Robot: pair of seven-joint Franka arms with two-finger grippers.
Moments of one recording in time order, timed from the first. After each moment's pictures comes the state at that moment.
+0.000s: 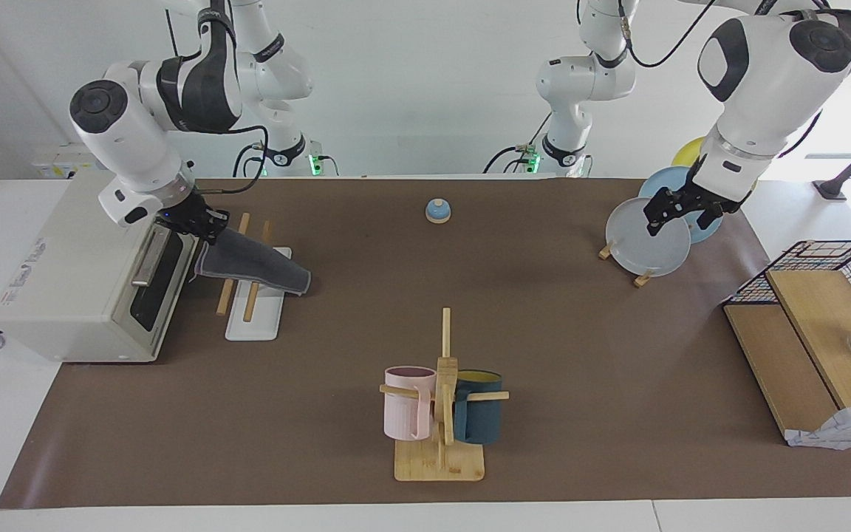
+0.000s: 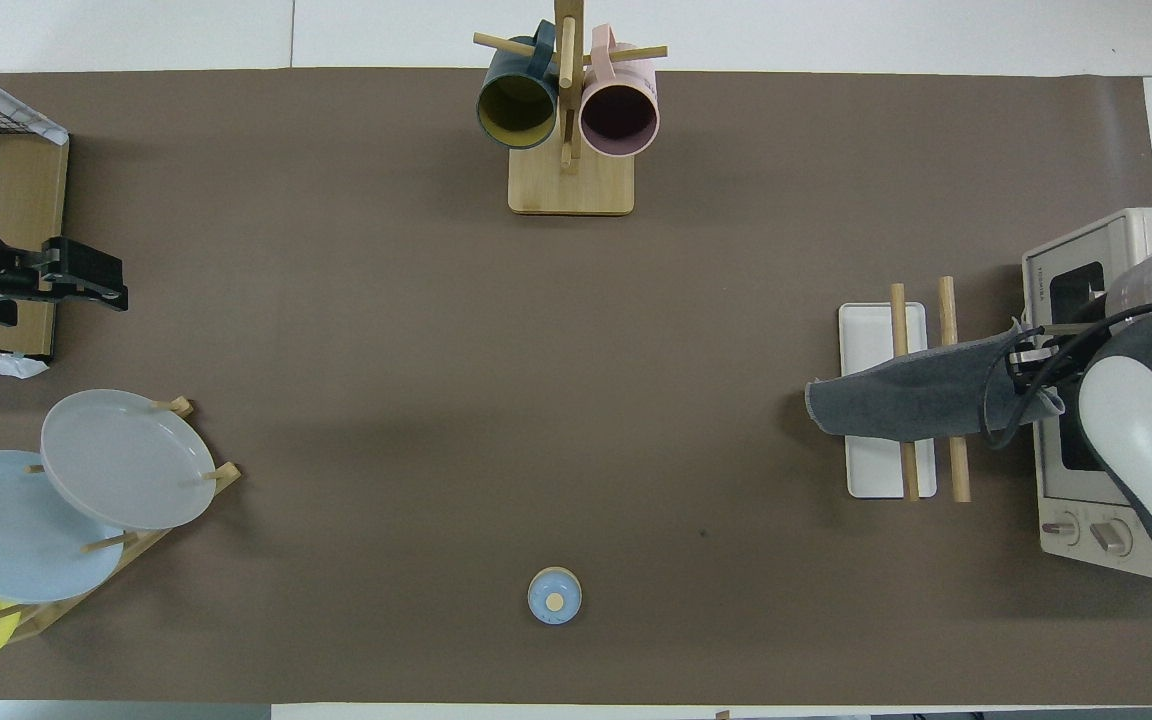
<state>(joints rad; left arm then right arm) -0.05 0.04 -0.02 -1.60 0.00 1.59 -0.12 -0.09 -0.04 0.03 -1.96 -0.05 1.75 -0.06</state>
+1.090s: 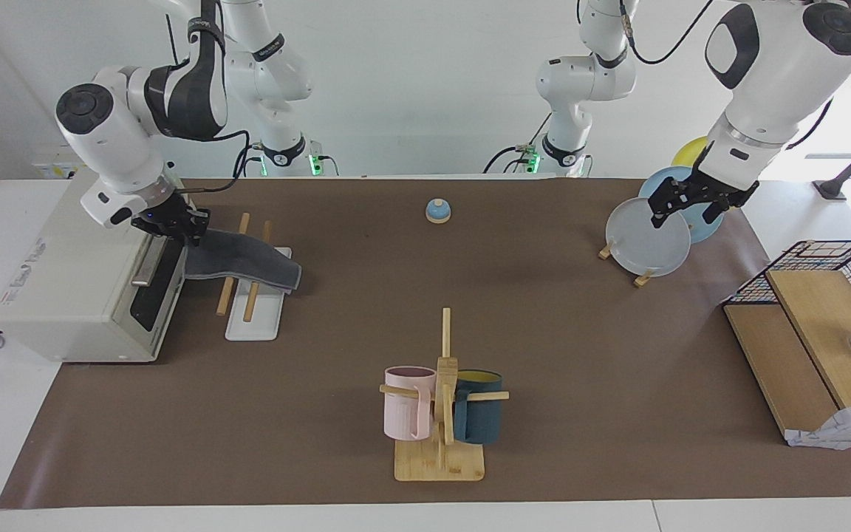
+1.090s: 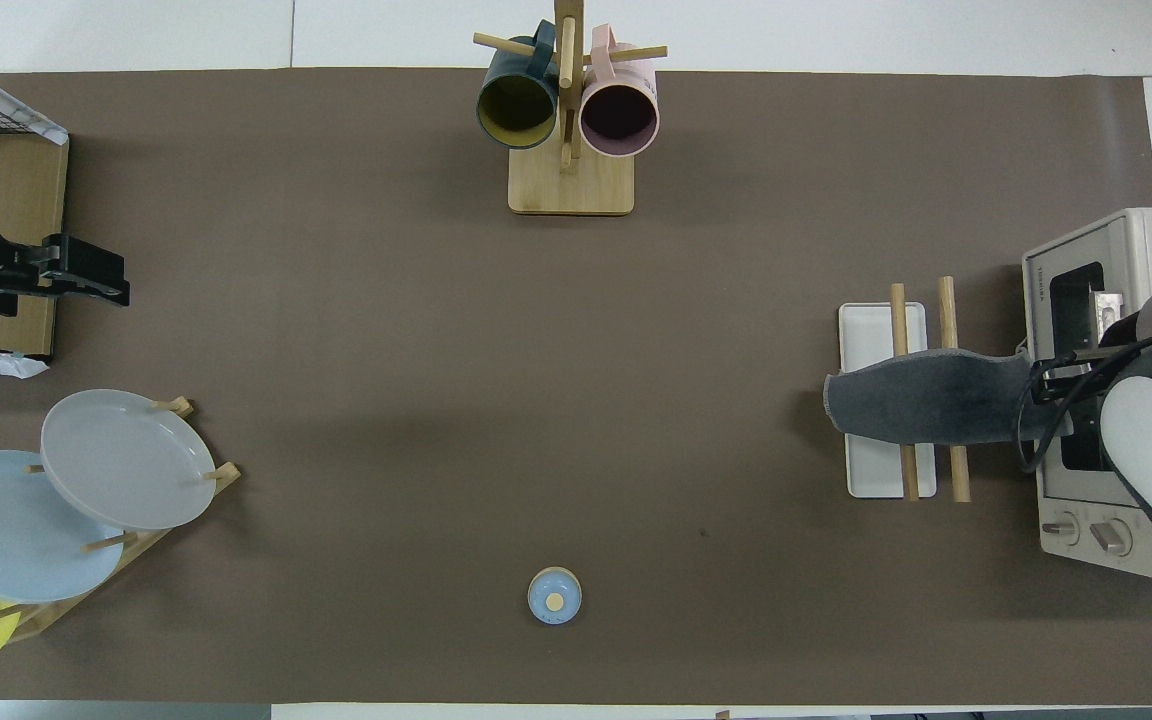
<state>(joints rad) -0.06 0.04 -0.03 -1.59 0.00 1.60 -0.09 -0.14 -0.07 0.03 -2.04 -0.07 1.83 -0.13</state>
